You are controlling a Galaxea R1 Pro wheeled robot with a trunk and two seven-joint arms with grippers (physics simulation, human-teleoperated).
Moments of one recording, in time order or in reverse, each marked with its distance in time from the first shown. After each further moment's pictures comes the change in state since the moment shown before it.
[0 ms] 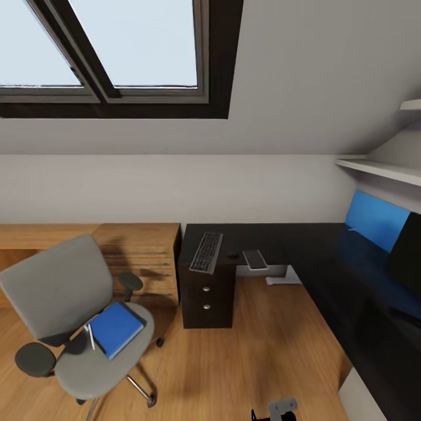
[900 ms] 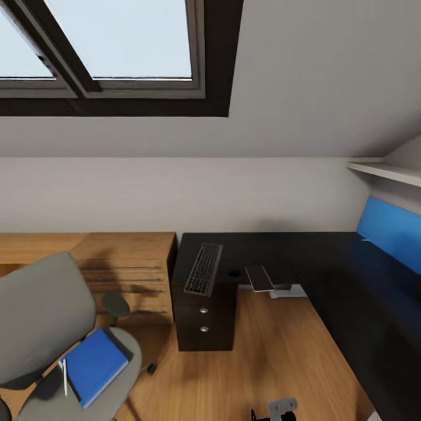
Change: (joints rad) left arm 0.000 -0.003 0.000 0.000 -0.005 0.000 -0.003; right arm 0.000 0.000 0.000 0.000 0.001 0.000 0.000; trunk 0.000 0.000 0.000
